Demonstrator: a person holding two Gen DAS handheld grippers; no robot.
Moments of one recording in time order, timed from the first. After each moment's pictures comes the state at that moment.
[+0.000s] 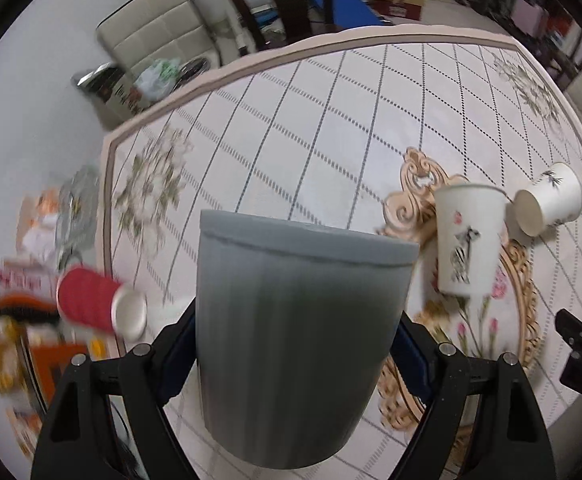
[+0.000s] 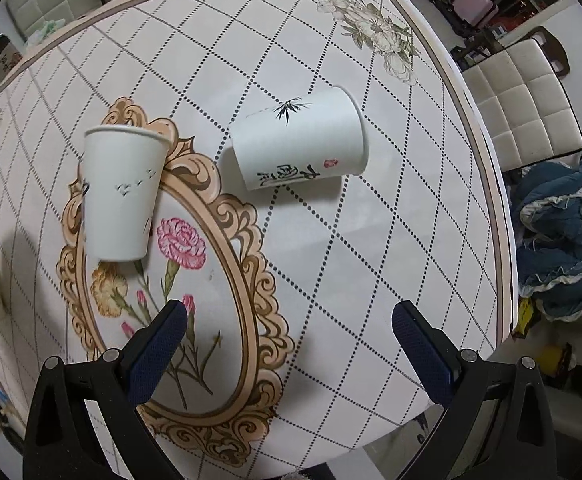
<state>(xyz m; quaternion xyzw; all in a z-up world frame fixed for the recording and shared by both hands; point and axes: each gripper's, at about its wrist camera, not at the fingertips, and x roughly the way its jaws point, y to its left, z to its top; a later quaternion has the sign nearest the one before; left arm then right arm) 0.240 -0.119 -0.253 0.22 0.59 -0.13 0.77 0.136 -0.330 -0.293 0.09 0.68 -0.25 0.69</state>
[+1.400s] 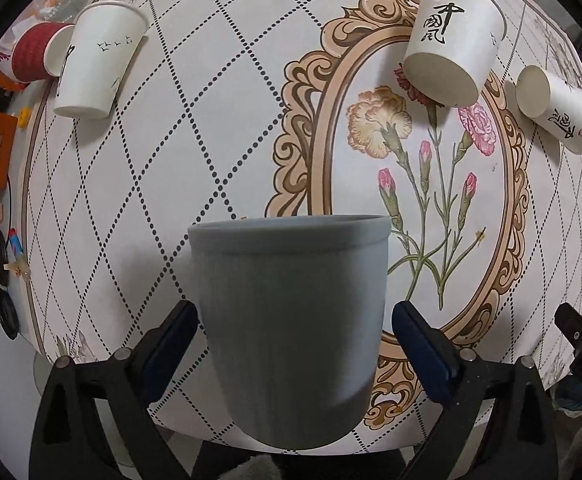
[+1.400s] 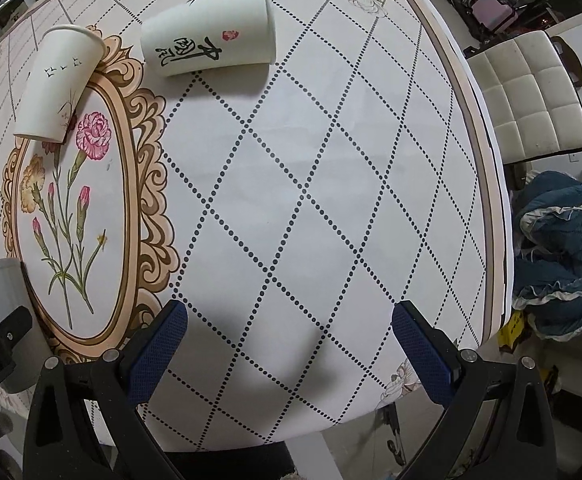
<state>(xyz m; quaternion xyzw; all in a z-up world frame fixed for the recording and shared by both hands) 0.109 -0.145 -0.335 0.06 0.72 -0.04 0.69 0.045 -0.388 -0.335 0.07 0.70 -0.22 0.67</state>
